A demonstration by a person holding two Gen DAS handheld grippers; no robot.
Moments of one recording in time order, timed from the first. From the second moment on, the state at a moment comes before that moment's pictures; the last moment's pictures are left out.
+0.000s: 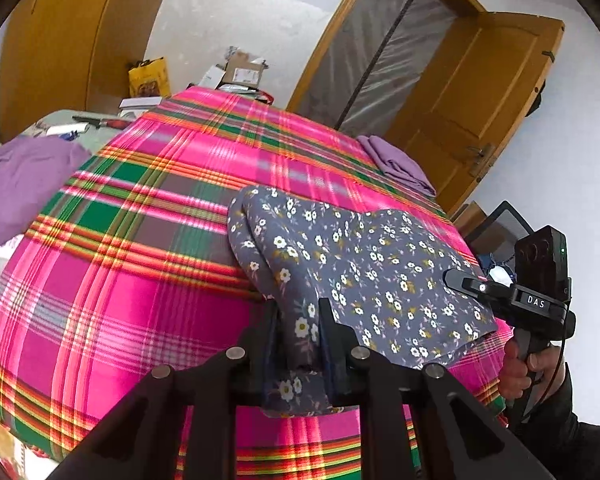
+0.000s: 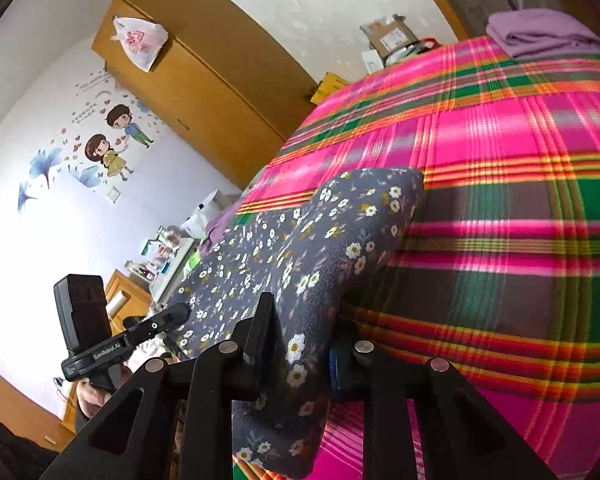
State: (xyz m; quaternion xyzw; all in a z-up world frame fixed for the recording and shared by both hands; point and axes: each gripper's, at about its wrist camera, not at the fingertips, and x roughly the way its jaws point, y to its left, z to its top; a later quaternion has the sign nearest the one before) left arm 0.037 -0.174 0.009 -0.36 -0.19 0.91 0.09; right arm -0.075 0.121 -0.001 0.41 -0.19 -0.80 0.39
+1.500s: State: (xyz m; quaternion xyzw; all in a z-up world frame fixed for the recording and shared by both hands) left arm -0.182 0.074 0.063 -0.31 -0.07 0.91 0.26; right arm -0.176 0.379 0.056 0.30 -0.17 -0.91 0.23
